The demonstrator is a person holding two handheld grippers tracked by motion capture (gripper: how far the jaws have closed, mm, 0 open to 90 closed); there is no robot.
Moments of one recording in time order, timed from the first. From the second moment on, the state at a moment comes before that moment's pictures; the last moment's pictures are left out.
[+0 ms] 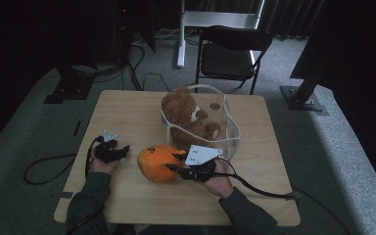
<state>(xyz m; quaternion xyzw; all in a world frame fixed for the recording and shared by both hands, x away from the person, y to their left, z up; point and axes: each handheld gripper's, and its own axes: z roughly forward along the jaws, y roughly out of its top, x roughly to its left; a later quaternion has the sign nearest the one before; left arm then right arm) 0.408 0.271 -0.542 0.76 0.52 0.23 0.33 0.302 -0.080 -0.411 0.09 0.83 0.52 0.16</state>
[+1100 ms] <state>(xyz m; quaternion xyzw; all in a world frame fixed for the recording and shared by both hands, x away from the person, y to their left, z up) 0.408 0.271 -0.542 0.76 0.52 0.23 0.33 0.305 -0.088 -0.382 0.10 0.82 0.55 0.13</state>
